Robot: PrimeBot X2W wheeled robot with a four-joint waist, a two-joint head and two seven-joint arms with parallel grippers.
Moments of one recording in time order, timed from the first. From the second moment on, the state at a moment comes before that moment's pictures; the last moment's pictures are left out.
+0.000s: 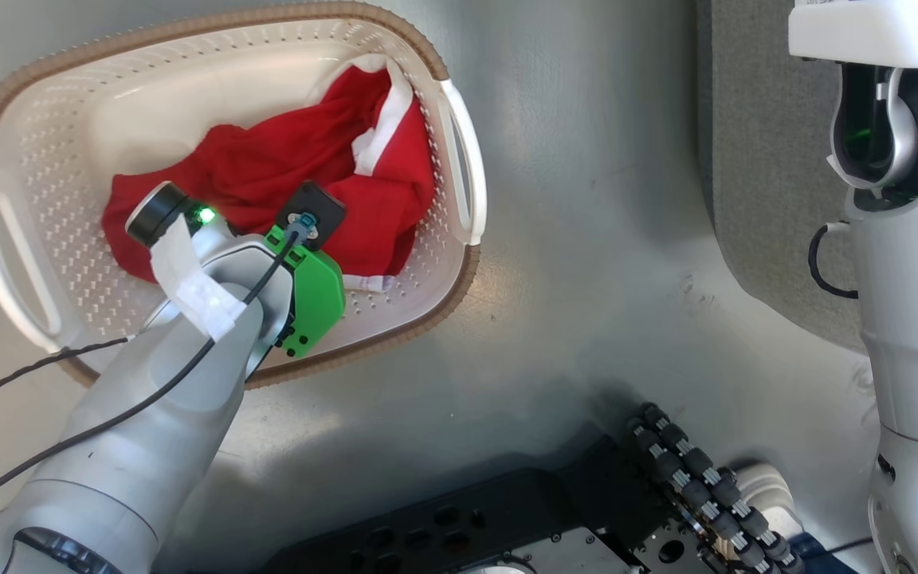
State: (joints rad) left arm -0.89 0.11 -0.88 0.92 -0.24 -0.12 -0.05; right arm -0.80 -0.11 0.15 0.03 0.19 -0.04 -0.25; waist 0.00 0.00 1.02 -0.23
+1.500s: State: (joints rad) left arm -0.90 0.06 -0.77 0.71 -0.42 -0.12 -0.25; right arm -0.57 -0.14 0.10 0.25 0.17 -0.02 -0.25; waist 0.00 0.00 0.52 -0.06
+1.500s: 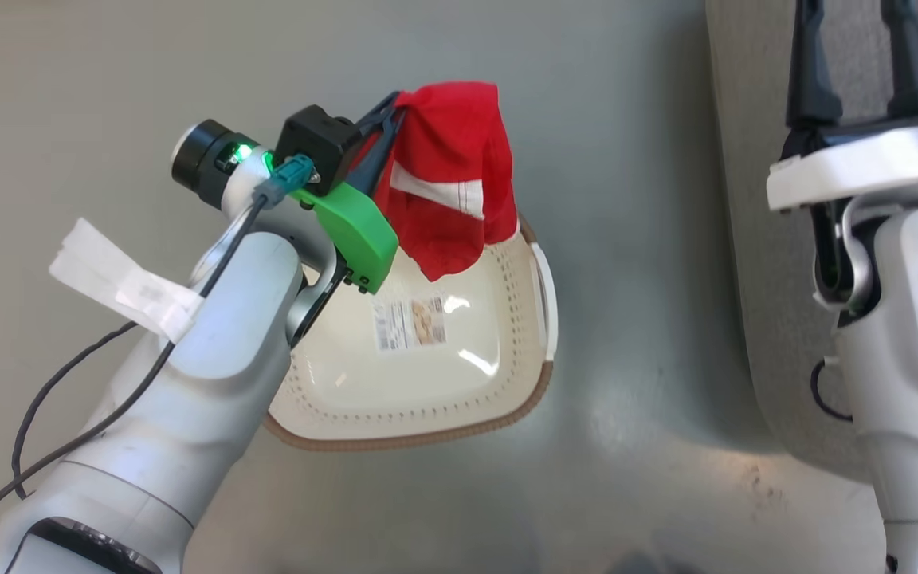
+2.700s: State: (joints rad) left arm -0.76 0.05 -0.74 0.70 -0.50 -0.12 -0.23; right arm -0.24 -0.09 0.16 0.42 0.19 0.04 -0.25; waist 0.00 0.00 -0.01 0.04
